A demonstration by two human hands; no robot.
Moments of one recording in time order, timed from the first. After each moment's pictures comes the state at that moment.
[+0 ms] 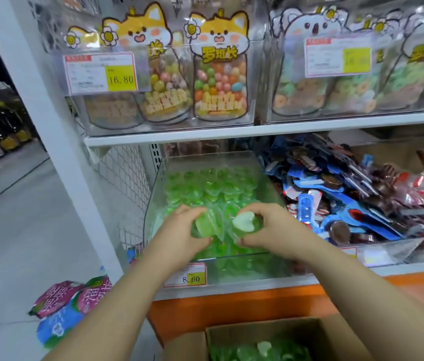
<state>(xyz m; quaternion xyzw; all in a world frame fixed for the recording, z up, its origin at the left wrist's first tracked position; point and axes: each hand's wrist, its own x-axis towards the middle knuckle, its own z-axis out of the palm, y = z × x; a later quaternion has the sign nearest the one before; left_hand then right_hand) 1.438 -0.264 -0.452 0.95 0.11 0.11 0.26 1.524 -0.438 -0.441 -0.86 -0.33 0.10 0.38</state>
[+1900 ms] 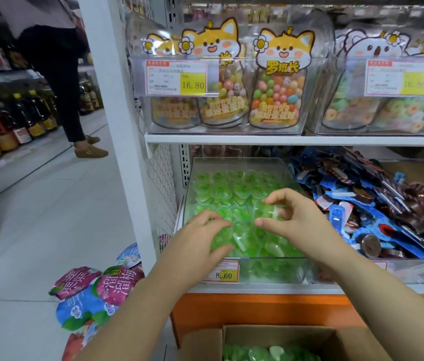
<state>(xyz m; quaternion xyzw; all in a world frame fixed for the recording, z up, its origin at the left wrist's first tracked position) 1.392 -0.245 -0.450 0.97 0.03 0.16 0.20 1.500 -0.415 -0.421 -0.80 -0.29 0.05 0.53</state>
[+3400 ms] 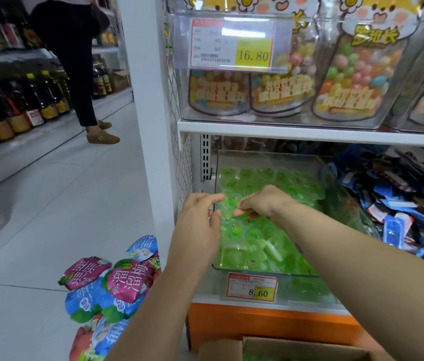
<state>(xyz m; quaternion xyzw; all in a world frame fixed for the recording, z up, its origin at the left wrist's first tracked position) 1.415 -0.202 -0.459 0.86 0.21 0.29 0.38 1.562 -0.274 -0.446 -0.88 -0.15 0.26 0.38</state>
